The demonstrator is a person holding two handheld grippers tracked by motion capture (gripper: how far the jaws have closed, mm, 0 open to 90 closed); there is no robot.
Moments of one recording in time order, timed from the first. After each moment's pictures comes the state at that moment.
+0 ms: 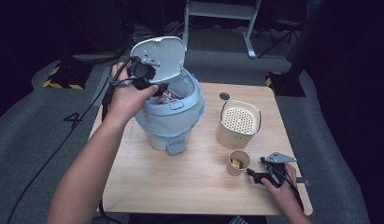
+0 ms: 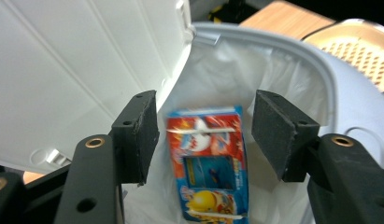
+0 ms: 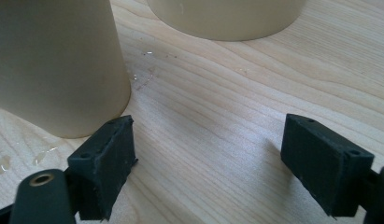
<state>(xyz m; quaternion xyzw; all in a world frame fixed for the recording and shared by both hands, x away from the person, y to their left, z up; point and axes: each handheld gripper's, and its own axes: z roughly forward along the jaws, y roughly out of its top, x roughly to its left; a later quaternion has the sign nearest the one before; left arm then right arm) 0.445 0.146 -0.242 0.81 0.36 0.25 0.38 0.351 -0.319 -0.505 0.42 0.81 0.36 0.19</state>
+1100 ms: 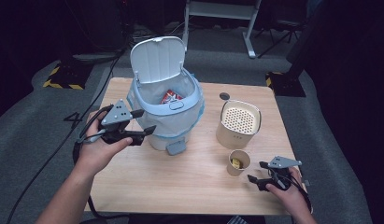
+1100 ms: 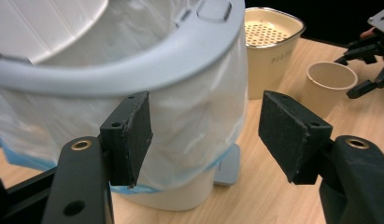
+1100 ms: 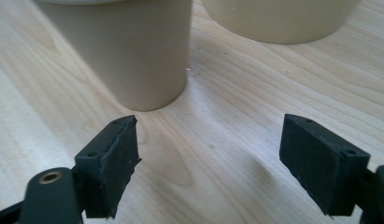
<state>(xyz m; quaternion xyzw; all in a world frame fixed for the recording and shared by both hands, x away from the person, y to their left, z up) 0.348 0.199 -0.320 0.81 0.28 0.21 0.47 0.332 -0.322 -0.489 0.36 0.84 0.38 0.14</state>
